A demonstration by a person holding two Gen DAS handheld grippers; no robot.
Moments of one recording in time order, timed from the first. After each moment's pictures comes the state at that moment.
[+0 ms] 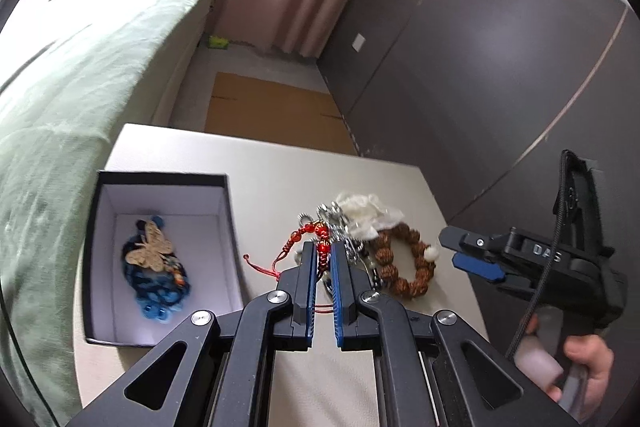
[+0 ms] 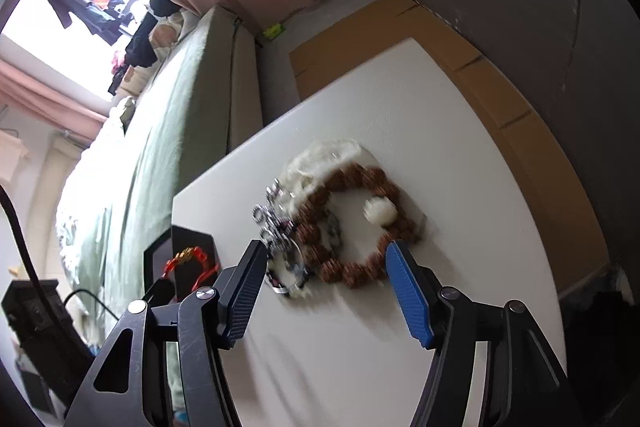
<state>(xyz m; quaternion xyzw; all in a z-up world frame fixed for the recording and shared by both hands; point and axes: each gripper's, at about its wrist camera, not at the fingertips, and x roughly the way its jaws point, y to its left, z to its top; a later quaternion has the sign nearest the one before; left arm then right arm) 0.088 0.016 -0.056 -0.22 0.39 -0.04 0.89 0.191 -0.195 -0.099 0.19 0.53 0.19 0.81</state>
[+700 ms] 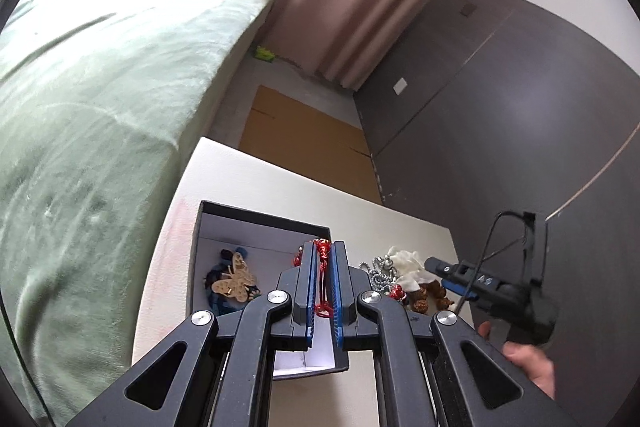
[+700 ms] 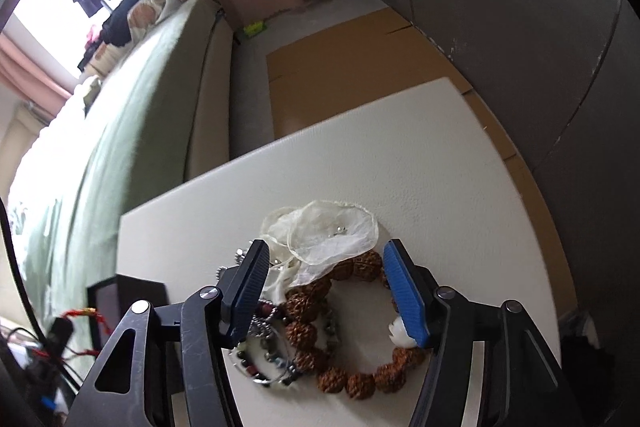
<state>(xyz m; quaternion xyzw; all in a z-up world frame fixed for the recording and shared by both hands) 0.078 0.094 -0.055 -0.30 0.35 0.02 0.88 0.247 -0.146 -0.123 0.09 0.53 0.14 0.83</state>
